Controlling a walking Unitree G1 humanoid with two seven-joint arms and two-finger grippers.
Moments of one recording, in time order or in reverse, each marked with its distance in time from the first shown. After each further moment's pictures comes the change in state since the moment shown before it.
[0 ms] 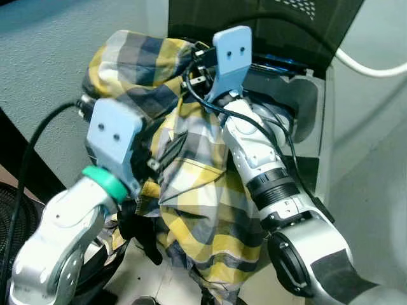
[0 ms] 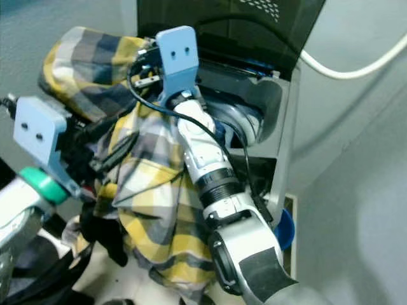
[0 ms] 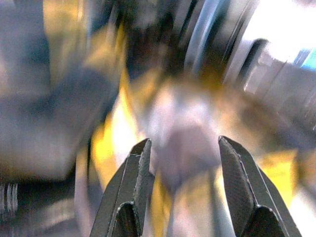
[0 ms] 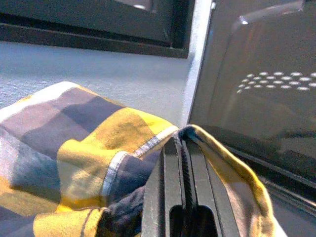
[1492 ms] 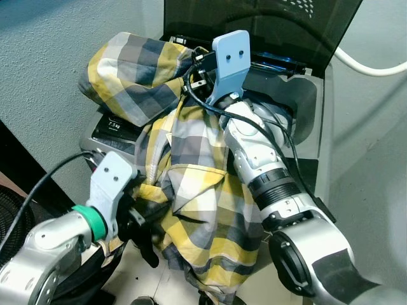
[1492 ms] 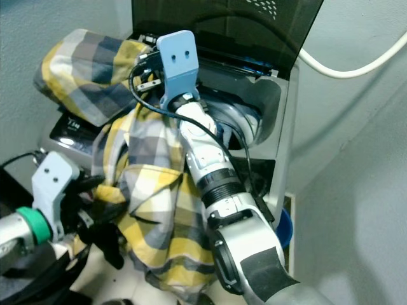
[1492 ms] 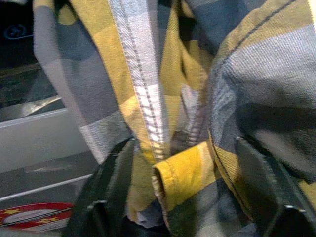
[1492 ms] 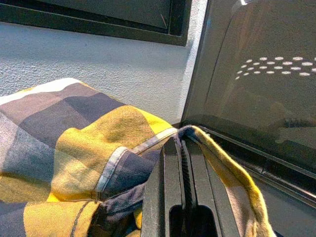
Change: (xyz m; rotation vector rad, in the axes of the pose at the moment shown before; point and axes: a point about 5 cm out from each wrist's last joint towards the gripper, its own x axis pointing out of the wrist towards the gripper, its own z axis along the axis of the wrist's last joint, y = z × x) left arm -0.019 0.017 -0.047 0.027 0.294 -0.096; right arm -0.001 0.000 -0.006 -0.007 0.022 0.011
